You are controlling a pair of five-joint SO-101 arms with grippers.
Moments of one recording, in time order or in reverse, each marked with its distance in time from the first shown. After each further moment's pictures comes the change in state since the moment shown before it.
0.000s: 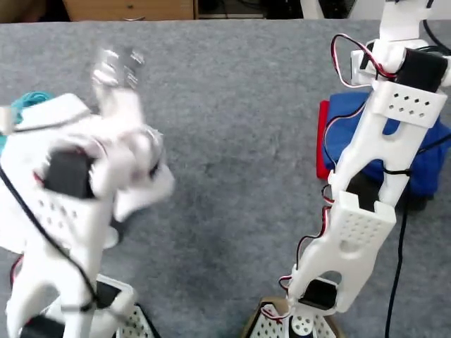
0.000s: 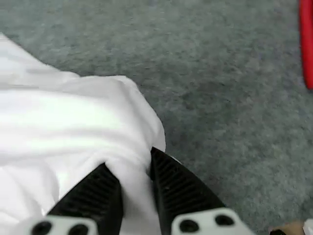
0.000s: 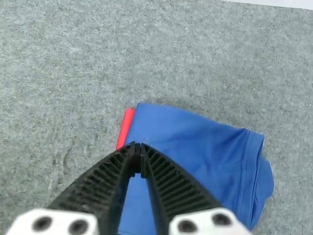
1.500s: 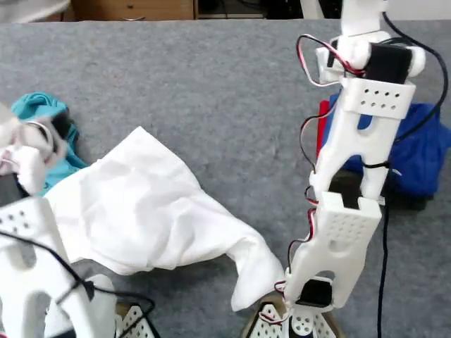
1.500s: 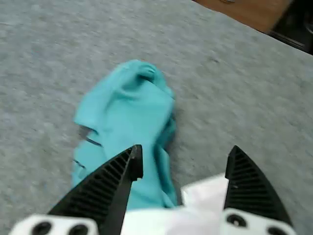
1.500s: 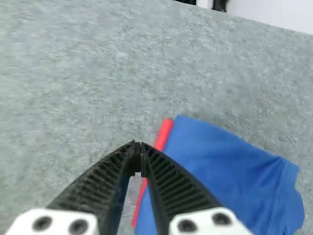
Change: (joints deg) left arm -47.5 0.9 19.4 -34.9 0.3; right arm -10.1 -3.1 3.5 0.0 0.0
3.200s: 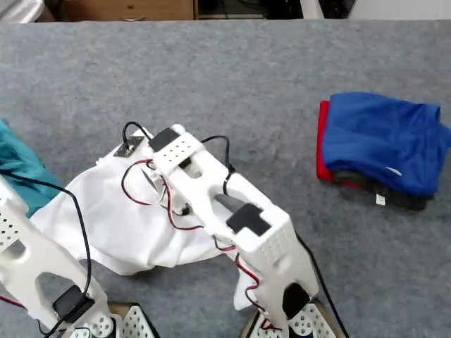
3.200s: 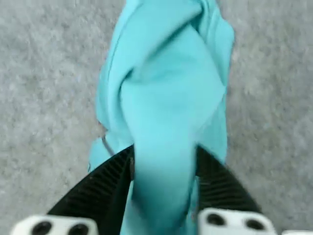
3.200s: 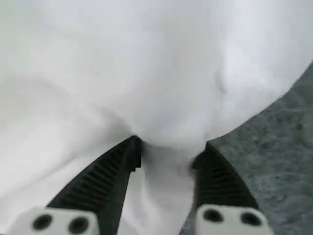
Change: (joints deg) left arm -18.6 86.8 -98.9 45.1 -2.5; right arm -48.8 5.5 62.2 -17.2 1.6
